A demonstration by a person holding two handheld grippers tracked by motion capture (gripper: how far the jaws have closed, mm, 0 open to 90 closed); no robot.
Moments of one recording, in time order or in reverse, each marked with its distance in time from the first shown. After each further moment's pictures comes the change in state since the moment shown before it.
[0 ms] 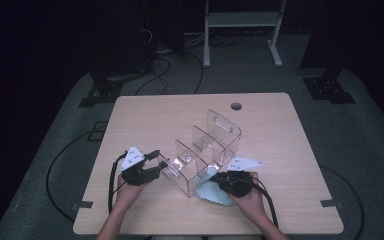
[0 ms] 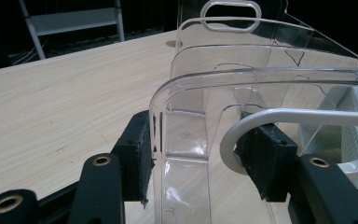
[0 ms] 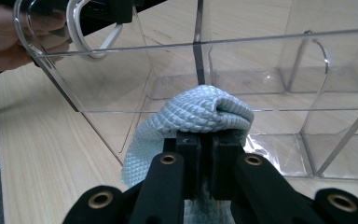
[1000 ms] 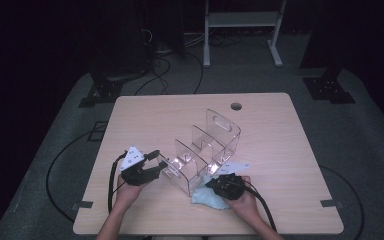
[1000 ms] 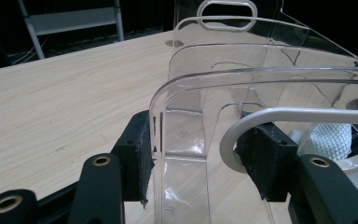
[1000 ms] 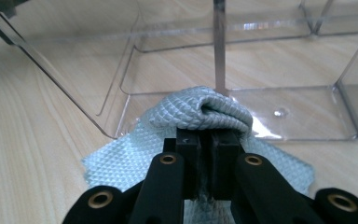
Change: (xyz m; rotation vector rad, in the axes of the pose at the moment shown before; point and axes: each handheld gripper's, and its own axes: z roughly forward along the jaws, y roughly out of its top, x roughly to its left) left arm 0.000 0.000 -0.001 0.004 -0.002 0.002; right arm -0.002 -0.021 0.032 0.125 -0.014 -0.006
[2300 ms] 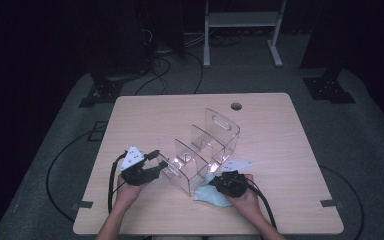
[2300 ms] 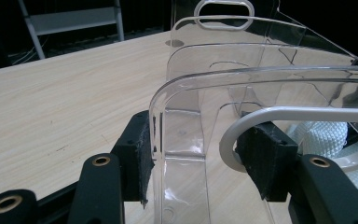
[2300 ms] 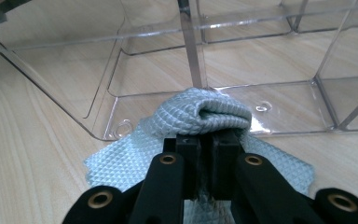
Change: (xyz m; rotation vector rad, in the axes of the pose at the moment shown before) left arm 0.000 0.000 0.000 0.000 0.001 0.001; right arm -0.010 0.000 -0.002 0.002 -0.014 0.032
